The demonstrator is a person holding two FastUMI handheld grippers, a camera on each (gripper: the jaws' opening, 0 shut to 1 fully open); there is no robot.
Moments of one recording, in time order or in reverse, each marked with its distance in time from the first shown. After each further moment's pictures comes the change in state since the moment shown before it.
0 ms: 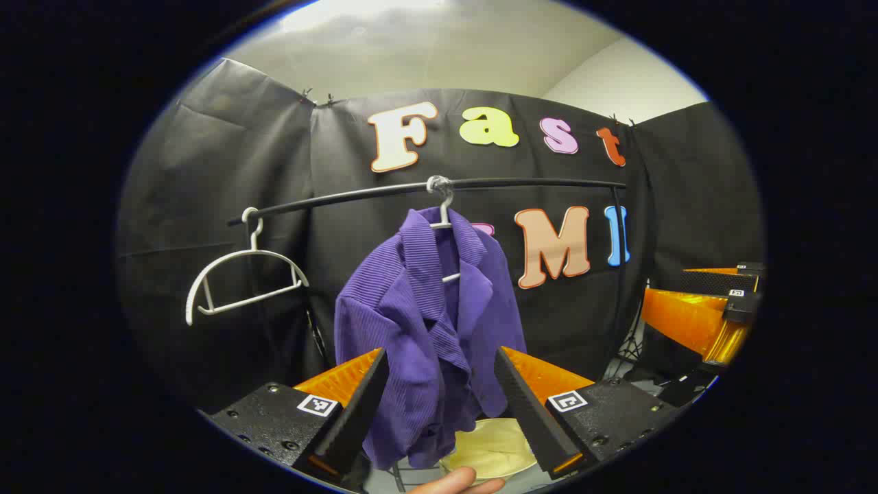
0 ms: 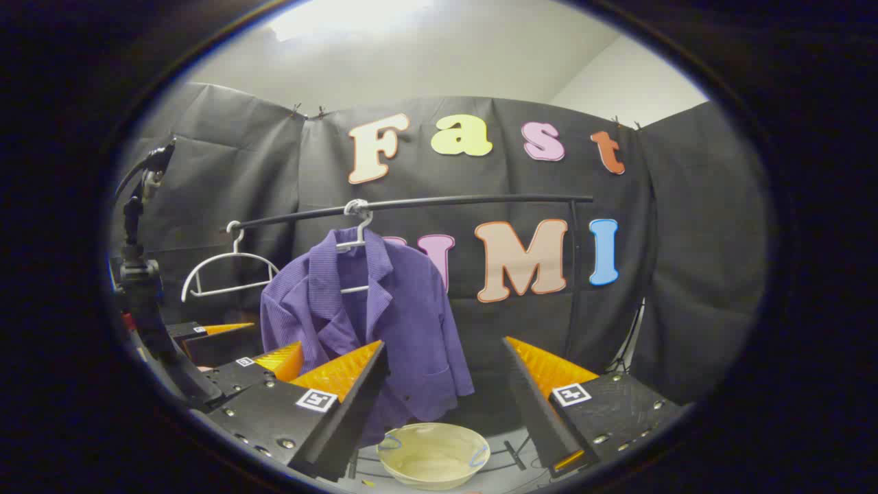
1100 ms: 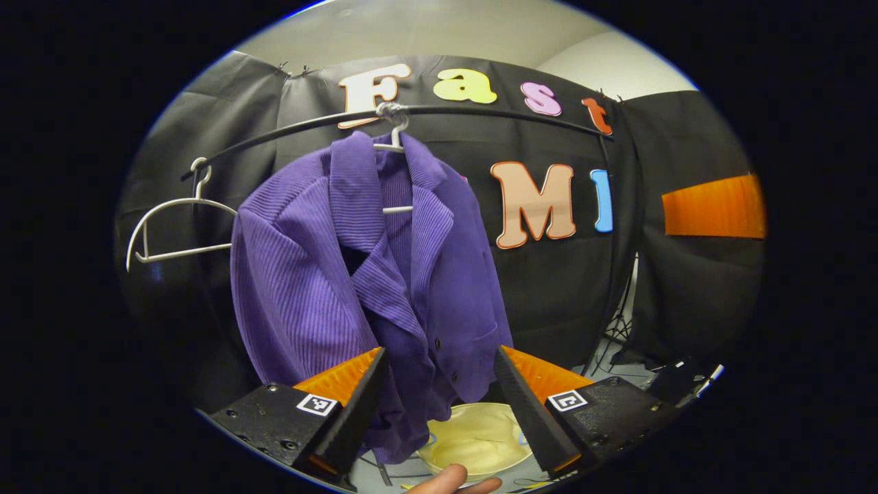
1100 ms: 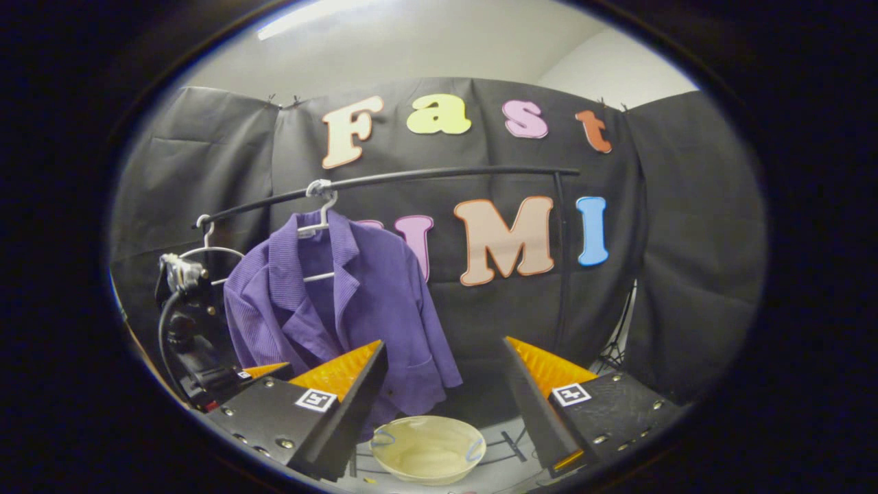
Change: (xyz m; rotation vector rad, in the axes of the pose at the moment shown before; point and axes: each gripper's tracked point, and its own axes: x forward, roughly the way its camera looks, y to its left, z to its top) left arm 0.079 -0.041 -0.093 0.018 0.107 -0.045; right arm 0.055 -0.019 -0.032 0.047 0.094 -0.035
